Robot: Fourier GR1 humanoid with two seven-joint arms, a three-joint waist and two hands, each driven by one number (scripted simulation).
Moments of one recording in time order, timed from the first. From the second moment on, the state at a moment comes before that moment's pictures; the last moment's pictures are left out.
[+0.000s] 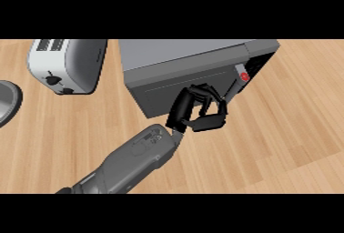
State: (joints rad) left arm -0.83 0.00 -0.79 -0.88 0.70 0.51 -0.41; right arm 0.34 -0.44 -0.25 -2.04 -0.36 0.41 -0.45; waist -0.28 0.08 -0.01
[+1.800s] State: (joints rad) left arm -0.85 0.00 -0.82 -0.82 0.92 0.51 -0.67; right arm 0.15 -0.65 -0.43 -1.91 -0.49 0.43 -0.35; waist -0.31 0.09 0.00
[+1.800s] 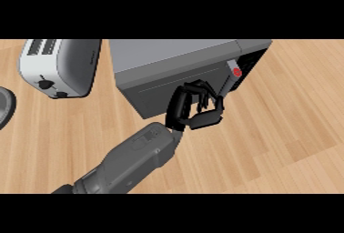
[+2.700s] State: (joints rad) left arm -0.88 0.00 -0.86 -0.80 0.98 0.51 -0.73; right arm 0.07 -0.72 -0.47 -1.76 -0.57 0.49 -0.36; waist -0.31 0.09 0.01
